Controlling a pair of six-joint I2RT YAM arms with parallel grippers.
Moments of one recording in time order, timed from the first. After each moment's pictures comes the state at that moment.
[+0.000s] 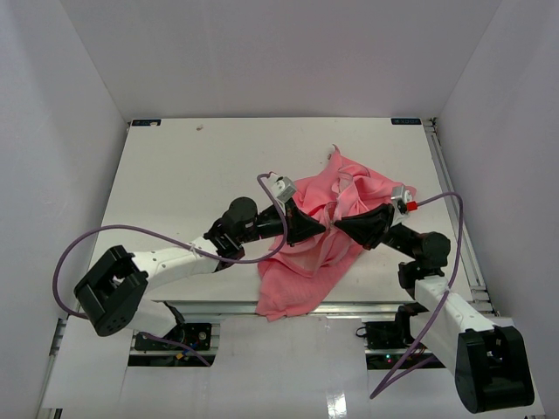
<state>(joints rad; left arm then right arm) -0.87 1.39 0.72 0.70 0.47 -0.48 0.18 0.89 0.21 1.17 -0.97 0.61</state>
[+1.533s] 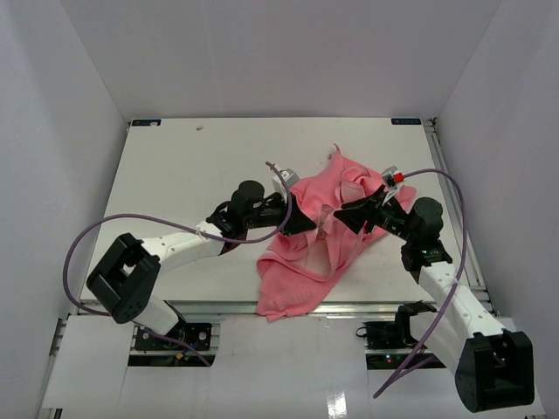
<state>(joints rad) -0.77 1.48 0.84 0.39 0.51 -0.48 0.18 0.90 0.43 0.46 -0.83 0.40</state>
